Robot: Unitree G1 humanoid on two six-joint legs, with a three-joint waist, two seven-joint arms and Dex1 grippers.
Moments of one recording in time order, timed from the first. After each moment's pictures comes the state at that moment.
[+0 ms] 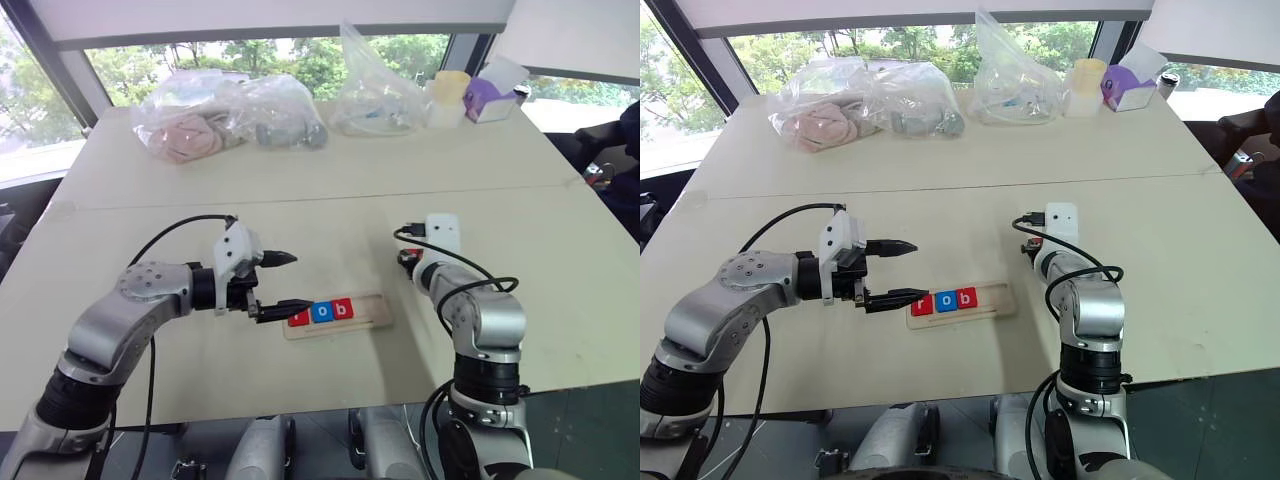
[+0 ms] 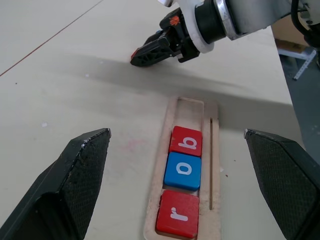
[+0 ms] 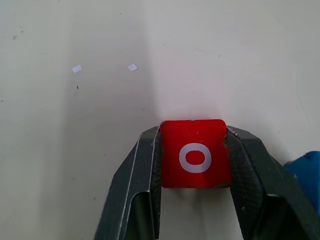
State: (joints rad) left arm -0.32 0.71 -0.08 -0.42 -0.55 0.64 -0.93; right arm -0.45 -0.05 -0.17 -0.28 0.03 1.21 0.02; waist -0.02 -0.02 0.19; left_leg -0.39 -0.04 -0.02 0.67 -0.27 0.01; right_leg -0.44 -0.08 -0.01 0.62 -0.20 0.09
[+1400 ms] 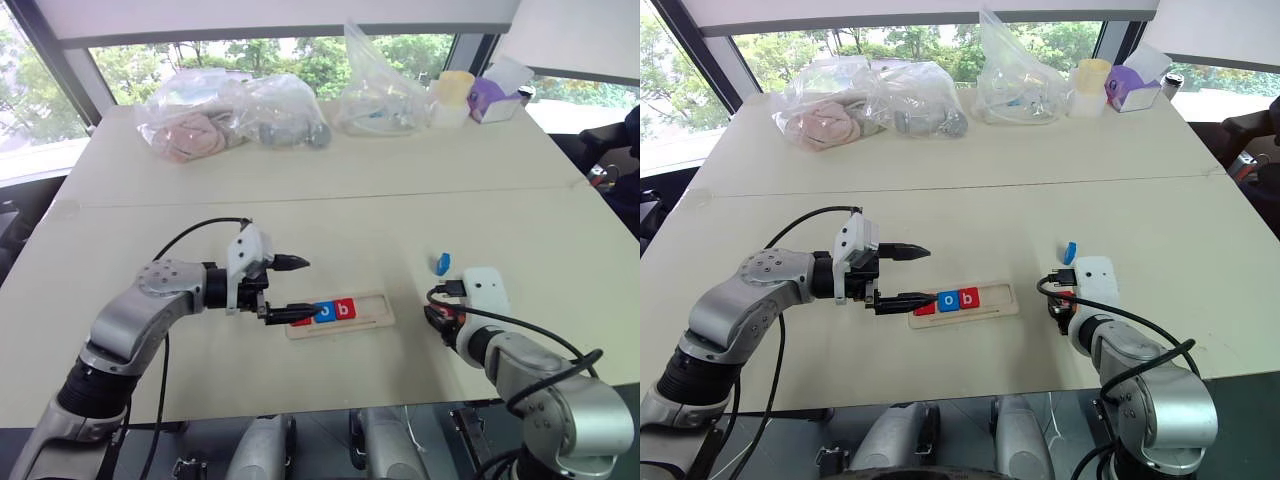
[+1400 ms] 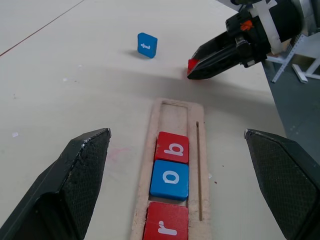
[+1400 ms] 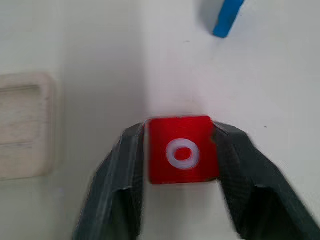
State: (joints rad) left arm -0.37 0.66 -0.14 -0.33 -0.53 0.60 -1.00; right arm -0.10 -0.22 -0.22 -0.89 0.21 1.61 0.13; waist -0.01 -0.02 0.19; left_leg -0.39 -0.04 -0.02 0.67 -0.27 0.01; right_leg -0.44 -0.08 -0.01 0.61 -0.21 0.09
